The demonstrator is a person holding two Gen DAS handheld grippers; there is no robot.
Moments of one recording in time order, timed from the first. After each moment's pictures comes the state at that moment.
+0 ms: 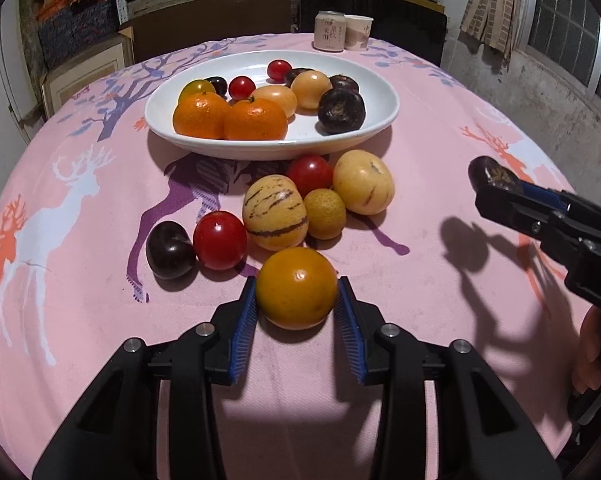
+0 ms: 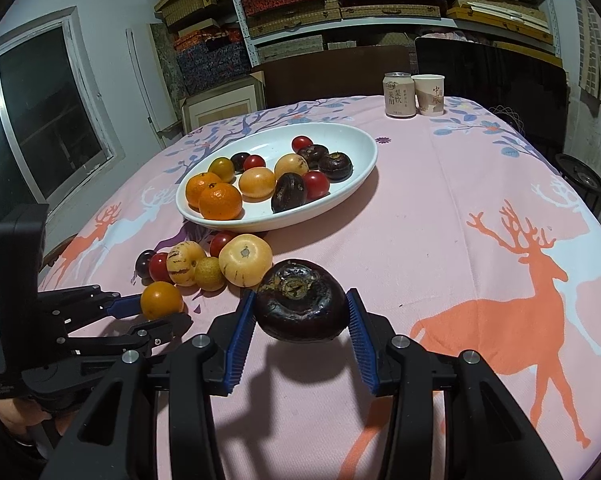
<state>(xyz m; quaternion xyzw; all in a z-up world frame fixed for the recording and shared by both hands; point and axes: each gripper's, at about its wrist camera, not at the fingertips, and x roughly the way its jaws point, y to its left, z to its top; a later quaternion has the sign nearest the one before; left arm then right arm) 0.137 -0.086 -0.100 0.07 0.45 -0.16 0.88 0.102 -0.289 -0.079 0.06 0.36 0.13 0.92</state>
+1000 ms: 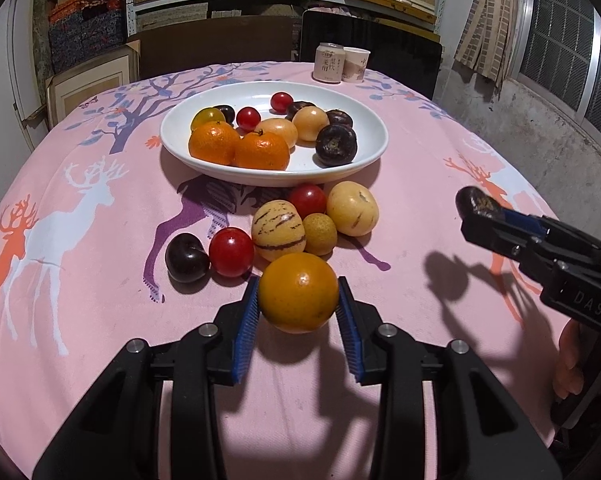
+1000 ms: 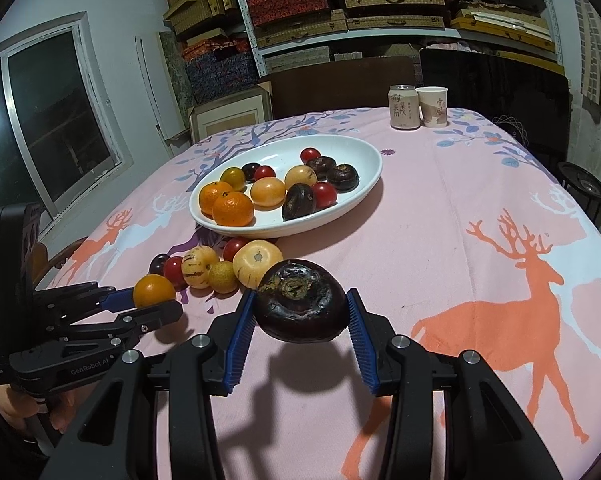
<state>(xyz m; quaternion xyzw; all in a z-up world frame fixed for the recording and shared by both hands) 0.117 -0.075 -0.081 0.04 0.40 -0.17 0.90 0.090 -0.287 -0.071 0.07 0.35 0.14 0.92</state>
